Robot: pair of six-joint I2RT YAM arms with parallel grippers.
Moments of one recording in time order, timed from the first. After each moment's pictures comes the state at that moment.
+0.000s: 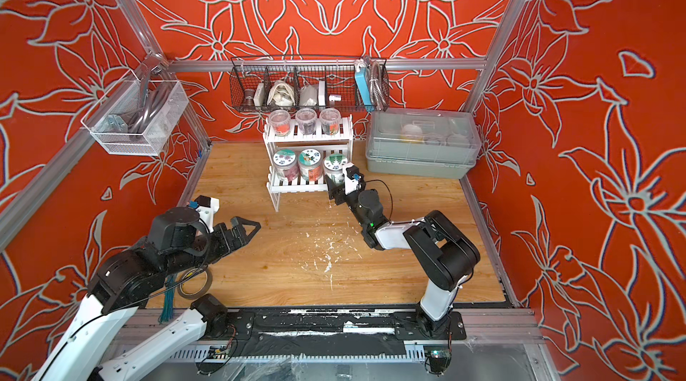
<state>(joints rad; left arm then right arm) -0.49 0.67 1.10 -1.11 0.08 -0.94 0.65 1.74 0.70 1.14 0.11 0.06</state>
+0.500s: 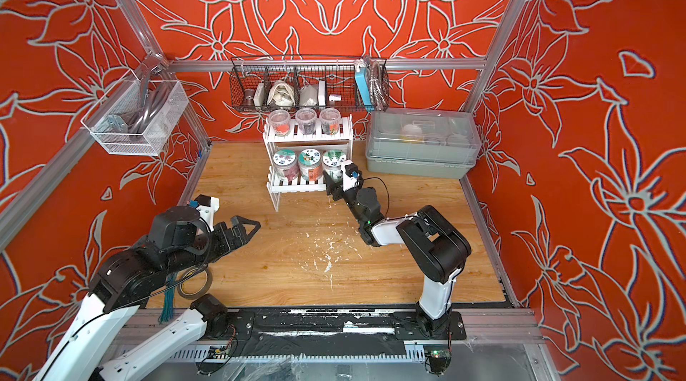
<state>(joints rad) -0.48 0.68 1.10 -1.11 0.08 -0.93 0.65 1.79 0.74 1.20 0.10 0.06</state>
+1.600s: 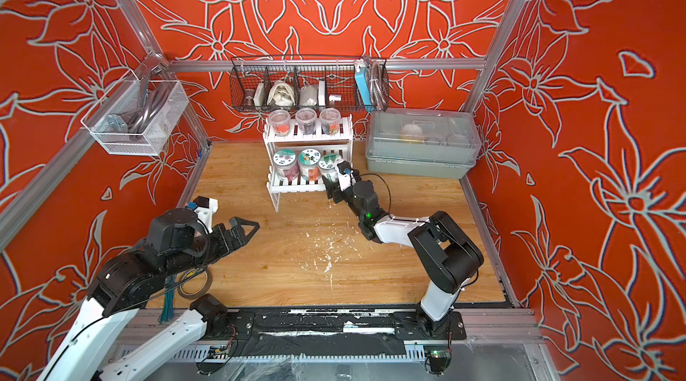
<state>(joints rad) -0.46 0.65 1.08 -1.10 0.10 -0.92 0.65 1.69 0.79 0.85 0.07 -0.03</state>
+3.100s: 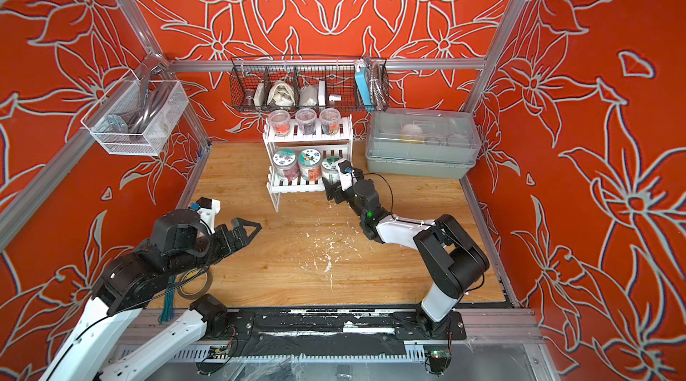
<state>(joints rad) -0.46 0.64 1.05 -1.07 0.12 -0.92 0.65 1.65 0.79 0.77 0.08 -0.02</state>
